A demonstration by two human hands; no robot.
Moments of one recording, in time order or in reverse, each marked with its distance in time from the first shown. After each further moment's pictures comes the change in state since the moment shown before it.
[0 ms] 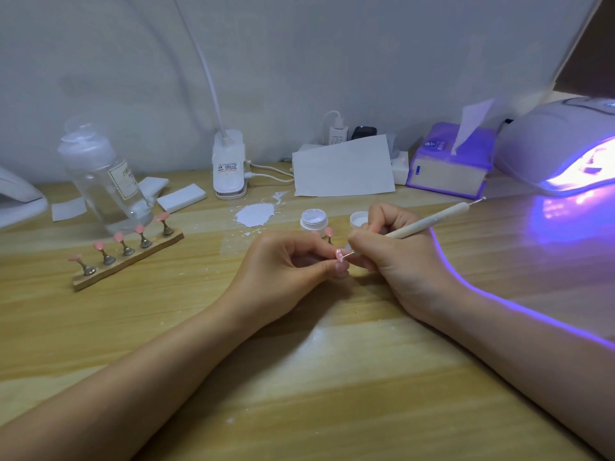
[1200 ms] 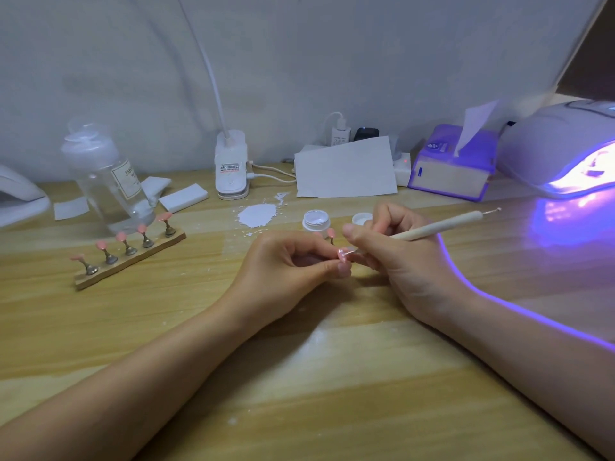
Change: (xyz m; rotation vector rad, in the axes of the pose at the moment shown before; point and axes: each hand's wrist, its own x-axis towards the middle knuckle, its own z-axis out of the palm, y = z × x) left_hand -0.001 0.004 -0.001 -0.013 0.035 -0.026; right_hand -0.005 -0.007 0.004 0.054 0.010 0.008
